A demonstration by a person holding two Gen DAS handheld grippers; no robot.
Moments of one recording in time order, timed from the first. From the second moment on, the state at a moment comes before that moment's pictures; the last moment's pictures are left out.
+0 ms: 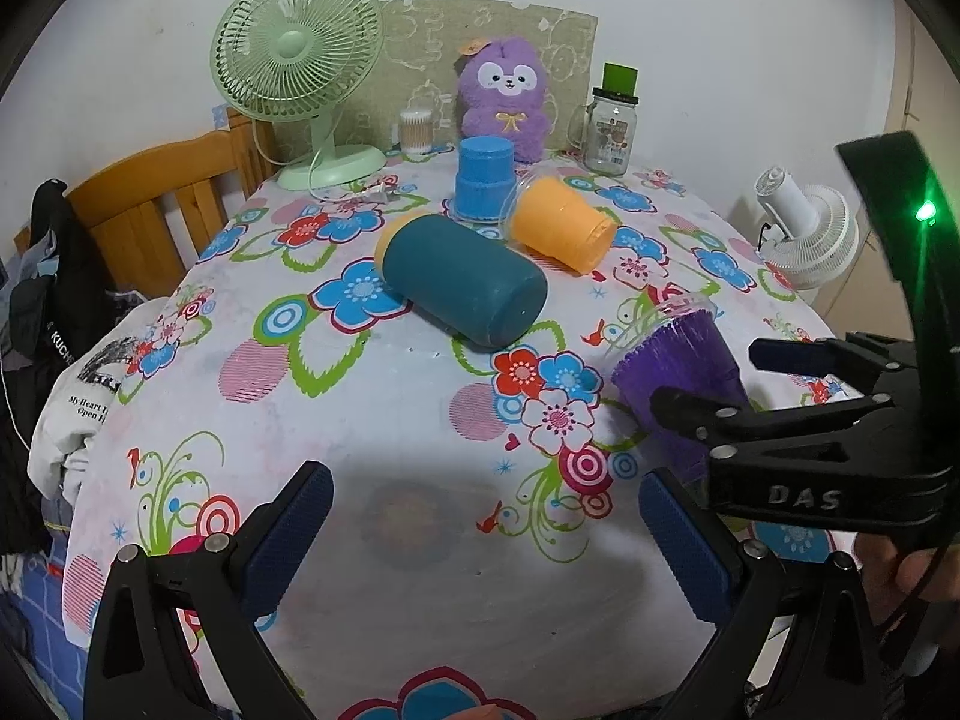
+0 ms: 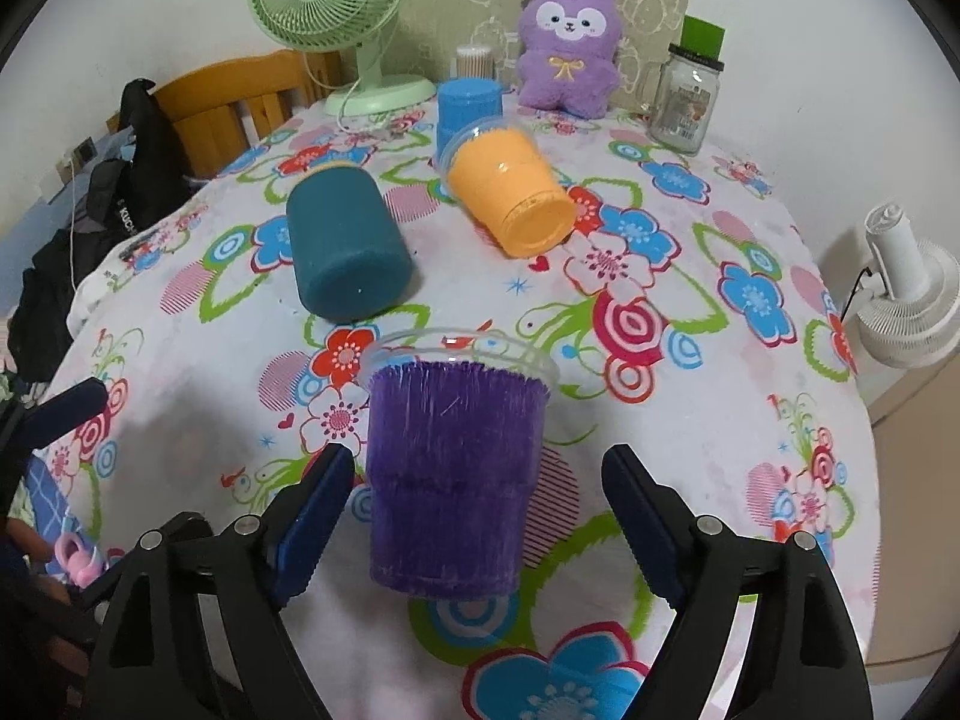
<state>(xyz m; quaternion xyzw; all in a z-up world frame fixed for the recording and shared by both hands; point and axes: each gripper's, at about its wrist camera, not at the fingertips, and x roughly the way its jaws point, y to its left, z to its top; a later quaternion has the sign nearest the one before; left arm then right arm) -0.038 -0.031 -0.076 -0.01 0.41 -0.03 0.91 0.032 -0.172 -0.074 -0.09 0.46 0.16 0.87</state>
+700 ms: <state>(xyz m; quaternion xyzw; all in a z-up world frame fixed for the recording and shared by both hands) -0.019 -0.106 -0.065 0.01 0.39 -0.07 0.92 0.009 -0.253 -0.024 -0.08 0.40 0.13 0.90</state>
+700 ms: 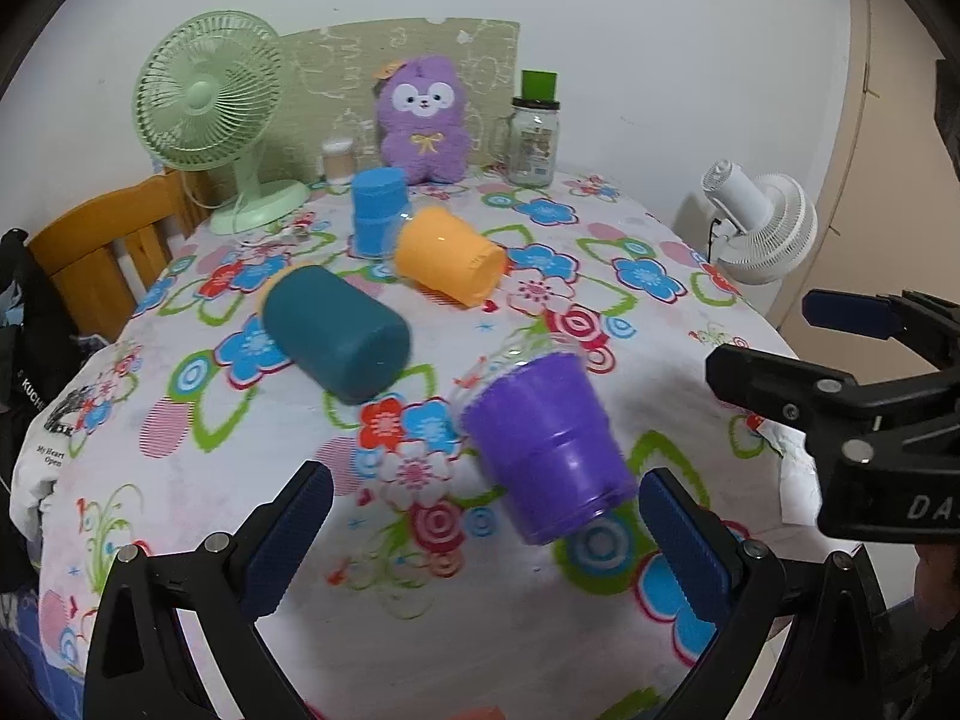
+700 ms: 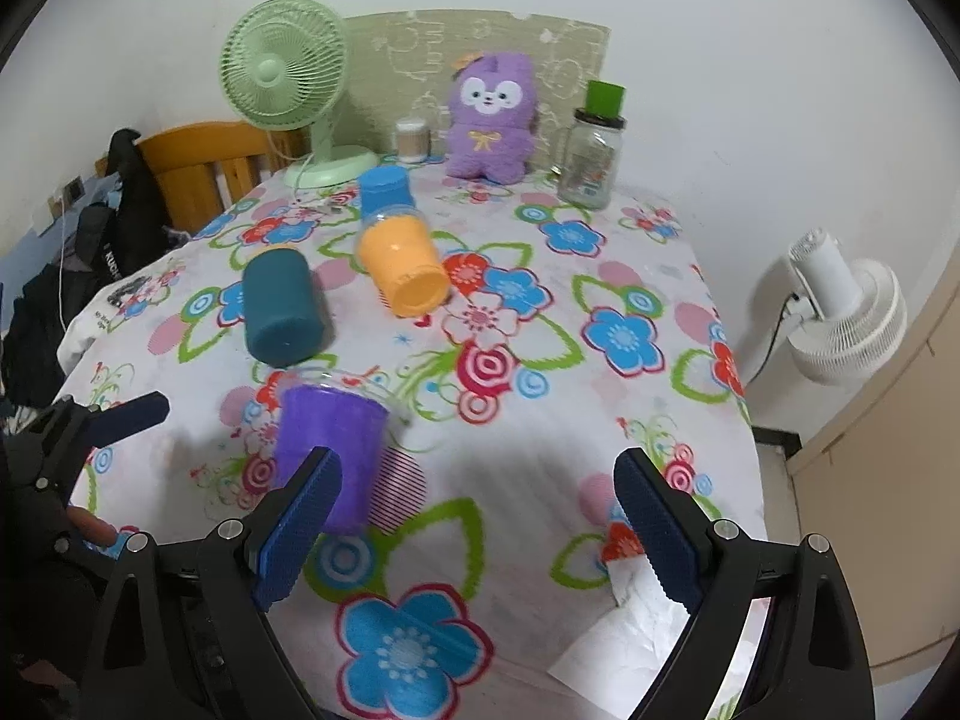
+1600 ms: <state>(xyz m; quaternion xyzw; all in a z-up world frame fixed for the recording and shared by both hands) 0.009 -0.135 -0.109 0.02 0.43 -0.07 0.90 0.016 -0.300 -0.049 -0.04 0.43 0.11 0.90</state>
